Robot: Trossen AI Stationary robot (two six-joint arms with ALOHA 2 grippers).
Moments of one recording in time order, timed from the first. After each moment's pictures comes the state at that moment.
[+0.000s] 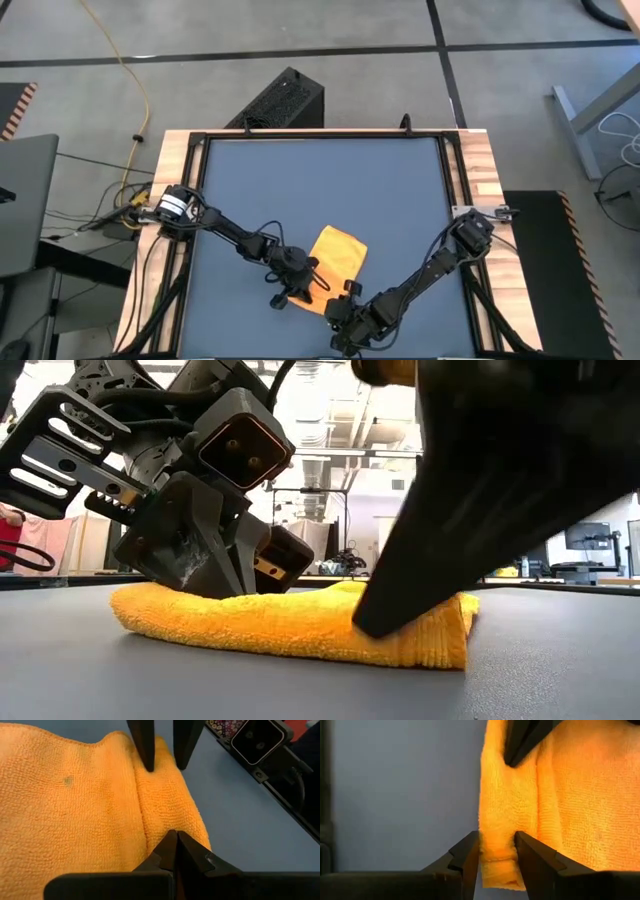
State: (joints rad) left arm -0.29 1.98 0.84 0.43 0.44 -0.02; right arm 0.67 2.16 1.51 -0.41 0.47 0.84
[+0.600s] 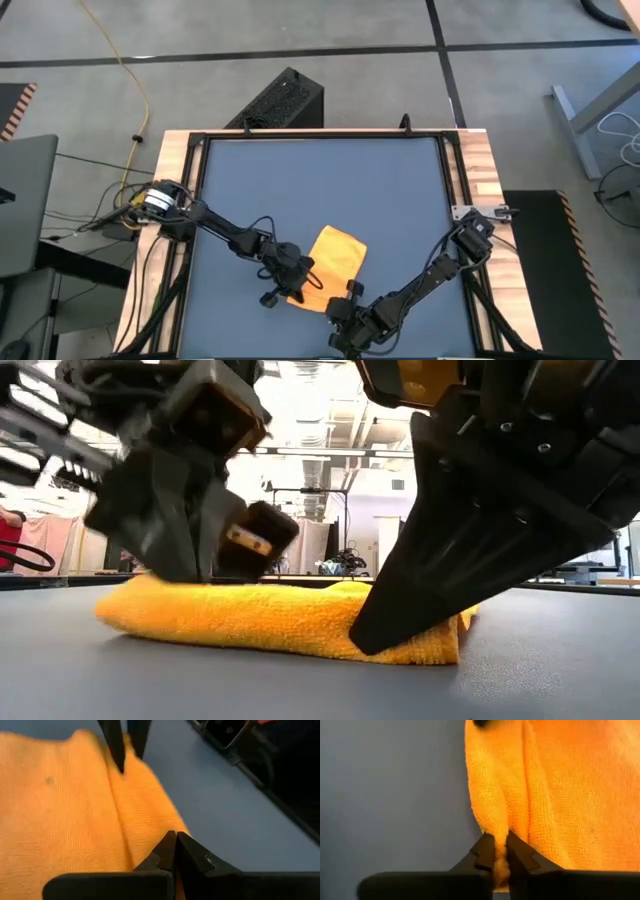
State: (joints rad) left arm -0.29 1.87 0.80 0.43 0.49 0.03; right arm 0.70 2.23 1.51 -0.41 0.52 0.94
